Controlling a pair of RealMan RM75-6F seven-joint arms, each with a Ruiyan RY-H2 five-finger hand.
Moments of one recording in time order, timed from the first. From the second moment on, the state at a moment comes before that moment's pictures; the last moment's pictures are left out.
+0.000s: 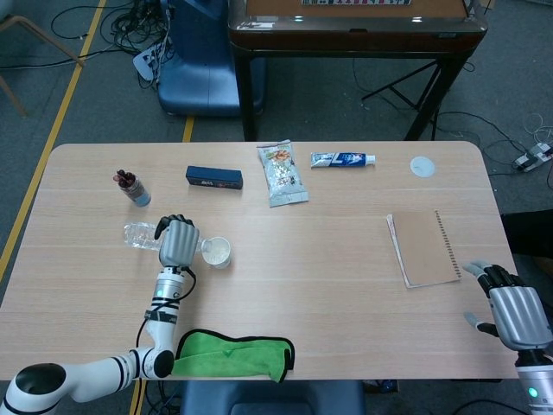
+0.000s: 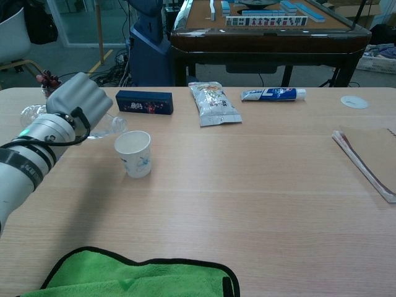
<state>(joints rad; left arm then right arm) -0.77 -1.89 -0.22 -1.12 0.97 1.29 1.48 0.06 -1.08 0.02 -1.64 -1.53 1.45 -0.11</state>
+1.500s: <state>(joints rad) -0.73 -1.79 -0.40 -1.44 0.73 1.34 1.09 0.07 -1.11 0.01 -1.63 -1.52 1.42 -0.15</state>
